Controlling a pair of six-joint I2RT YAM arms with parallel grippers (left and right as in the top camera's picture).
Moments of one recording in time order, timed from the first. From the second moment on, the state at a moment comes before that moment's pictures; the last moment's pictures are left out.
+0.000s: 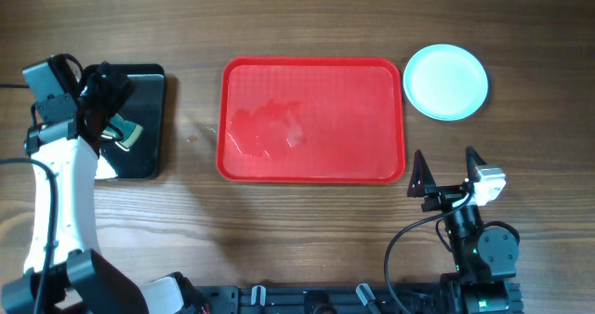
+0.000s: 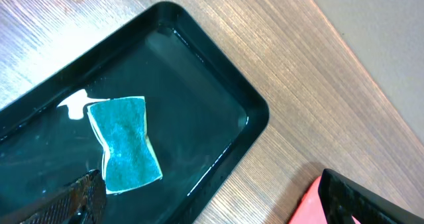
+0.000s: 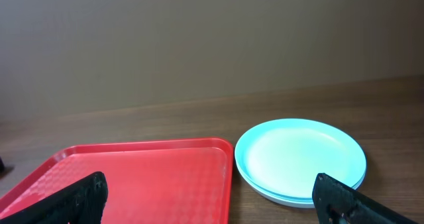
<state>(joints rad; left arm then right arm) 0.37 1.46 1.08 -0.47 0.08 -0.52 0.07 0.02 0.01 0.00 -0.05 0.17</state>
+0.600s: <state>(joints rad) 0.12 0.58 0.19 0.14 0.23 -0.13 0.07 0.02 0.01 0.00 -0.05 0.18</state>
